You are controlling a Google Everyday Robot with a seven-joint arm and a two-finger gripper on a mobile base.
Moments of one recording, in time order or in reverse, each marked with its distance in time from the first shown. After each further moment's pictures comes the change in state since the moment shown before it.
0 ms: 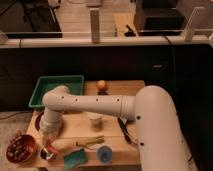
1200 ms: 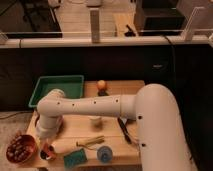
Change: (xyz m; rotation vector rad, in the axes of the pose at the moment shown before) arm -0.010 -0.015 0.010 -0.063 0.034 -0.049
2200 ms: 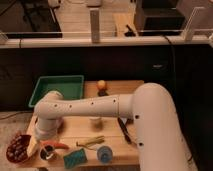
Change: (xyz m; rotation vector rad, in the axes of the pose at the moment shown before) arm -0.002 -0.002 0.008 -0.023 -0.003 -0.012
